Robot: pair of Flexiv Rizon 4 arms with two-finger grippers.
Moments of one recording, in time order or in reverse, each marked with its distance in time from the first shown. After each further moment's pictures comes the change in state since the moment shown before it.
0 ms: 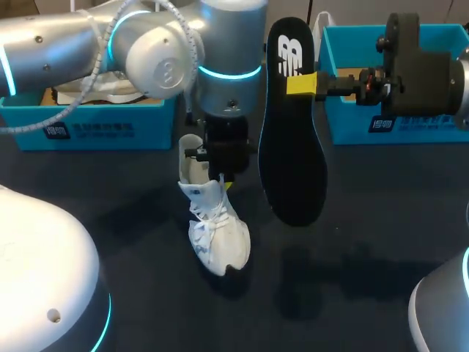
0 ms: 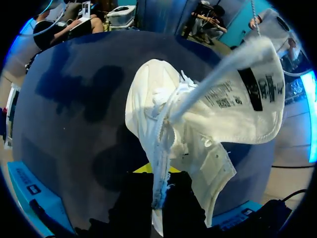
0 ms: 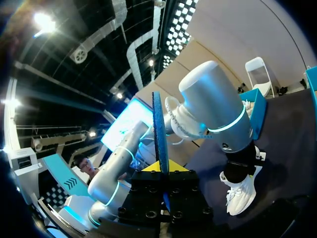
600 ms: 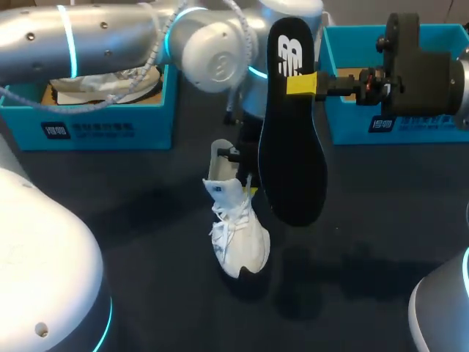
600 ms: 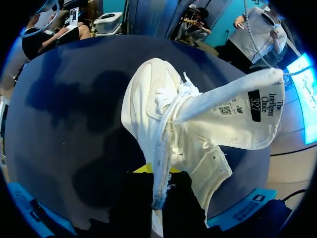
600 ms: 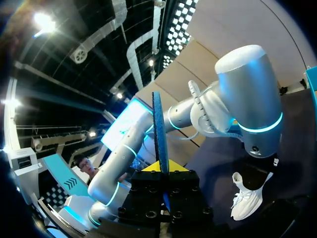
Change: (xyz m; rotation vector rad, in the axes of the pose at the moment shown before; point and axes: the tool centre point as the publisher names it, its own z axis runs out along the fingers) left arm -0.049 -0.005 0.016 0.045 0.115 0.094; right arm 0.000 0.000 0.000 0.000 0.000 0.000
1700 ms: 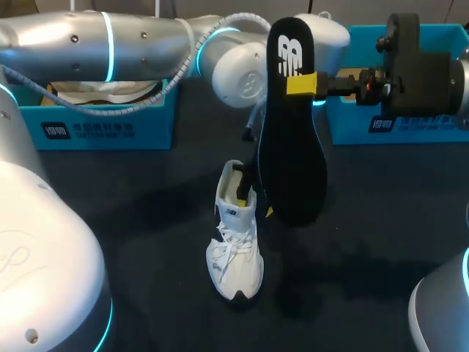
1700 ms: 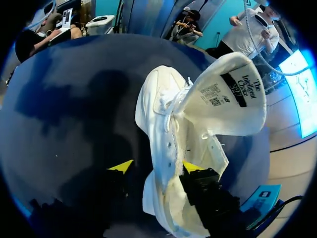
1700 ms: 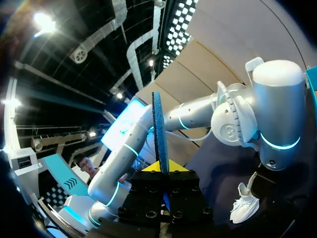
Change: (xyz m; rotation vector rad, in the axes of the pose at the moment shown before) left arm -0.025 -0.006 0.026 0.044 0.054 0.038; right arm 0.000 0.000 0.000 0.000 0.000 0.000
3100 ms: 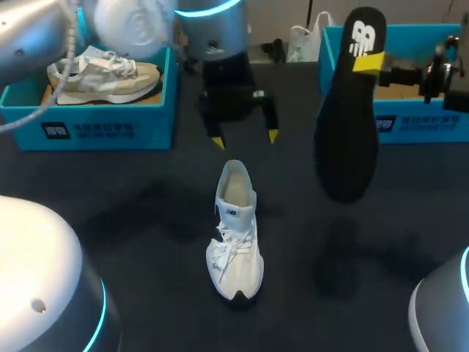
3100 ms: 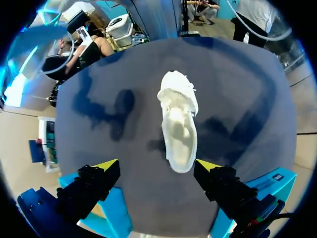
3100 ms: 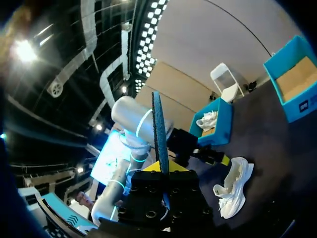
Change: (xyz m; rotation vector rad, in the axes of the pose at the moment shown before) left arm 0.056 0.007 -0.157 -0.211 -0.511 0.124; right arm -0.067 0.043 -0.088 -0.204 -0.184 0.245
